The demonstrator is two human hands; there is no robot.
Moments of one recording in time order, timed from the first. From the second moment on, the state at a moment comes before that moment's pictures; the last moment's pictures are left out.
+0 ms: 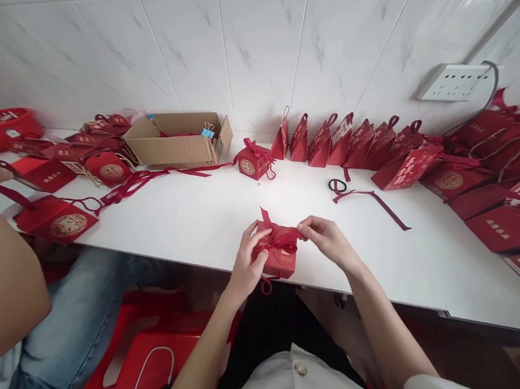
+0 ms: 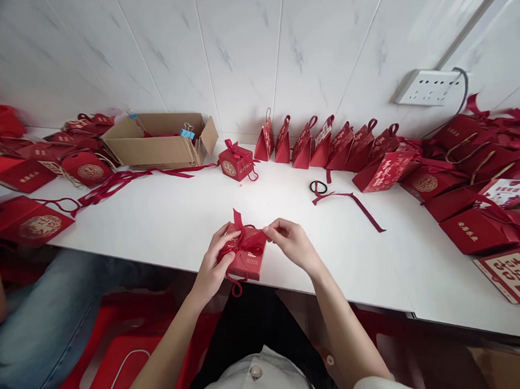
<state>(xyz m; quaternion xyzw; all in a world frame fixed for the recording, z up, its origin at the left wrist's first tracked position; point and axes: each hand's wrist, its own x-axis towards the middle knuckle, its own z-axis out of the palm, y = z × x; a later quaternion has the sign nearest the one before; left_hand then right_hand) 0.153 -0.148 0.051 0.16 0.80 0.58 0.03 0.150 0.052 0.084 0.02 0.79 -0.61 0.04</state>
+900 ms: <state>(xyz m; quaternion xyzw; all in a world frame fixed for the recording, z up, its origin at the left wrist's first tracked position) 0.149 -0.149 0.051 0.21 0.83 0.52 0.01 0.192 0.033 0.056 -0.20 0.89 -0.32 -0.23</state>
